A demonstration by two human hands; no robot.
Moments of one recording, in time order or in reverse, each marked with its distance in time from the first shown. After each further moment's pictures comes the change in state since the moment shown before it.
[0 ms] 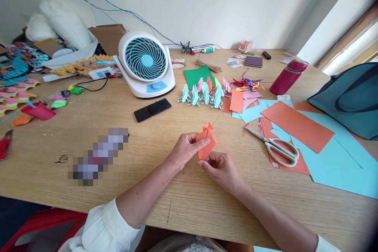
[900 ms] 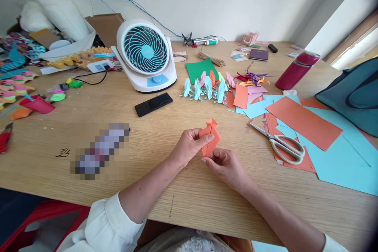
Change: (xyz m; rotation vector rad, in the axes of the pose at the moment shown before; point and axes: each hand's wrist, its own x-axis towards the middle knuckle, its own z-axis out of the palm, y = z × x) left_hand 0.001 -0.004 0.004 -0.041 0.046 -0.007; right_hand -0.002 0.001 -0.003 0.044 -0.022 0.038
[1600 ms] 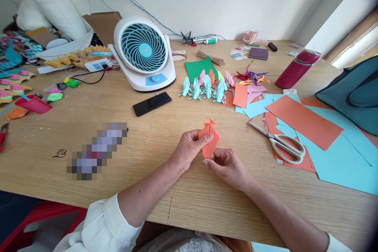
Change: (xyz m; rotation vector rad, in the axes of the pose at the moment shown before) left_hand -0.004 -0.004 0.009 -0.119 0.051 -0.031; right_hand -0.001 -0.010 -0.009 0.060 -0.104 0.021
